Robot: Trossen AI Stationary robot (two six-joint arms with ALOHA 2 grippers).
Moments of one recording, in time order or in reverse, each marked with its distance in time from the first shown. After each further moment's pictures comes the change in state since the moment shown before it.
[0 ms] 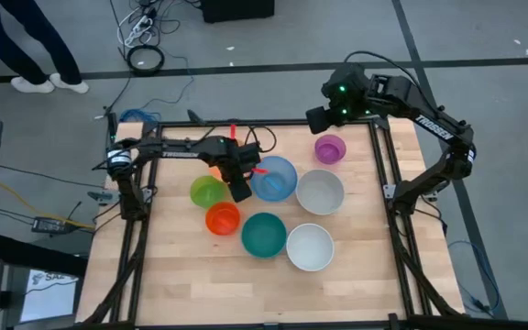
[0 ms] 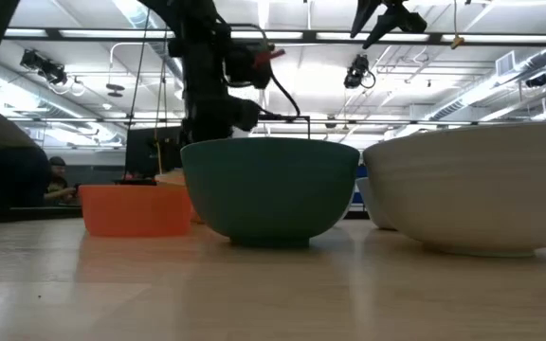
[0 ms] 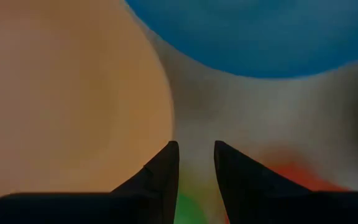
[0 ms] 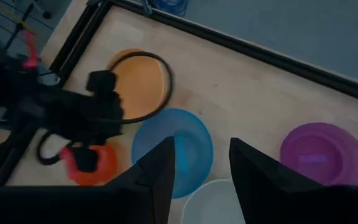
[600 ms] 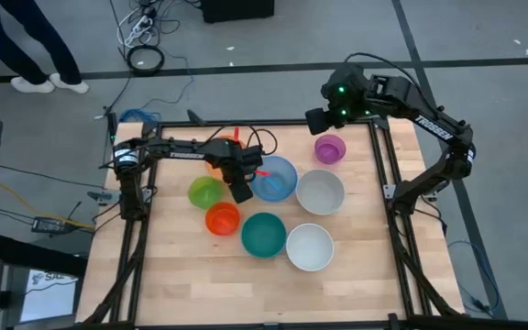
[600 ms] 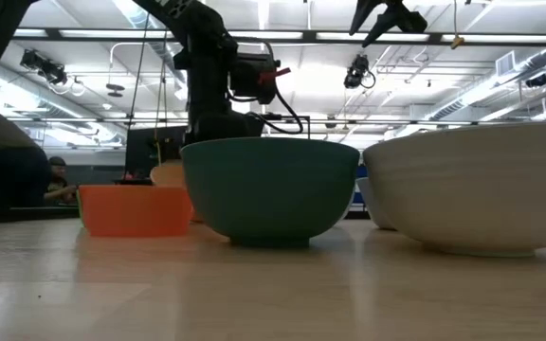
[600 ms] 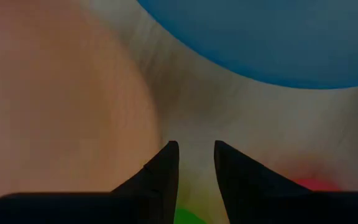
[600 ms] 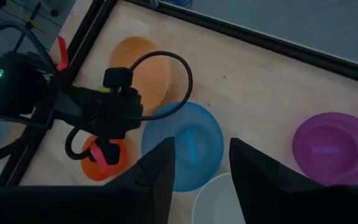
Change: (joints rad) left arm 0.000 0.049 0.005 0.005 -0.016 0.007; right arm 0.004 0.000 0.000 -0.004 -0.033 0.036
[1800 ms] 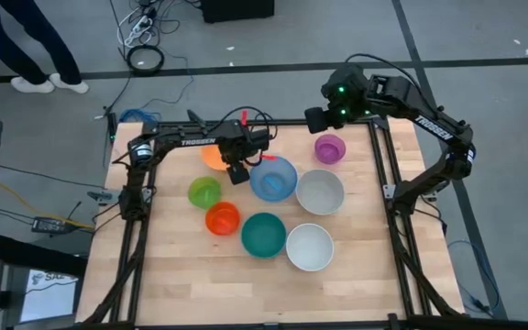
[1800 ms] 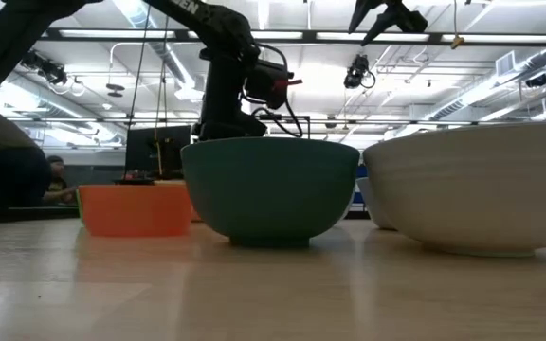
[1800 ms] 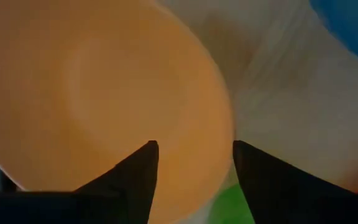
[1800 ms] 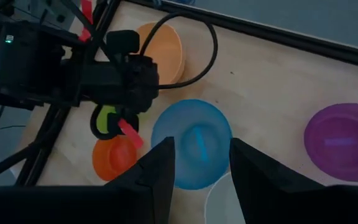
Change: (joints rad) left arm 0.093 0.145 0.298 -0.334 -0.248 0.127; right arm 0.000 0.000 -0.001 0.007 -0.025 0.058
